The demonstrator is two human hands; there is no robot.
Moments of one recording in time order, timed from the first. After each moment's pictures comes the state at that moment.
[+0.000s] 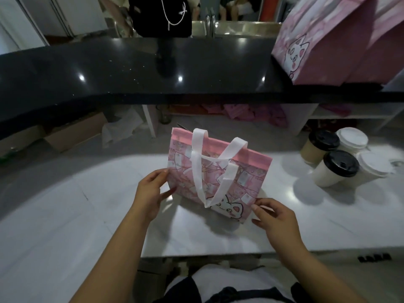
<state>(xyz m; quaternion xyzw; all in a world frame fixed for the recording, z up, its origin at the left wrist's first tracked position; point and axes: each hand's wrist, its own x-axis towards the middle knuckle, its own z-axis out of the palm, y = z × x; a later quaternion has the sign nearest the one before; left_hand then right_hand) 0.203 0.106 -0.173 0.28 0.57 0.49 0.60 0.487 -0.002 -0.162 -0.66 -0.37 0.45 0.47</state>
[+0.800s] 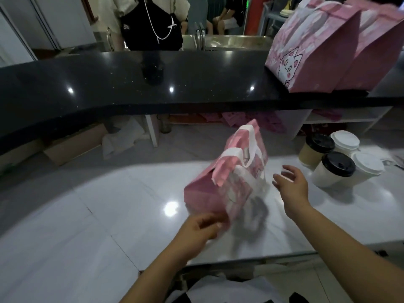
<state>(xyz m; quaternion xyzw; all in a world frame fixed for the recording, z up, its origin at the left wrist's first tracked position) 0.245 0.032 -0.181 0.52 0.47 0.28 0.66 0.522 0.086 -0.175 -0.70 -0.25 0.34 0.57</state>
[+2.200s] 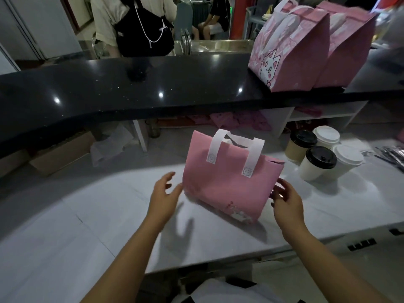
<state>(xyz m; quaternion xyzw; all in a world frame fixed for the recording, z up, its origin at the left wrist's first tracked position) 0.218 0.106 -0.183 0.54 0.58 0.40 0.45 0.507 0.018 -0.171 -0.73 -0.29 0.32 0.53</state>
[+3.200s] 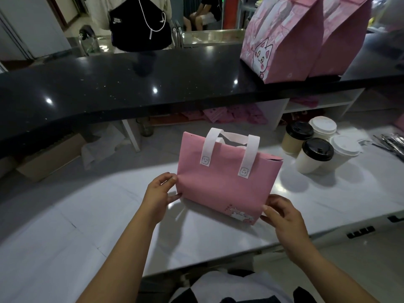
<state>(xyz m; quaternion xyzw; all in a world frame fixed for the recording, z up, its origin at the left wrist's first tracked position) 0.223 0.133 -0.185 0.38 0.51 0.42 0.65 0.503 -0.026 -0.178 -0.68 -0.36 0.38 0.52</state>
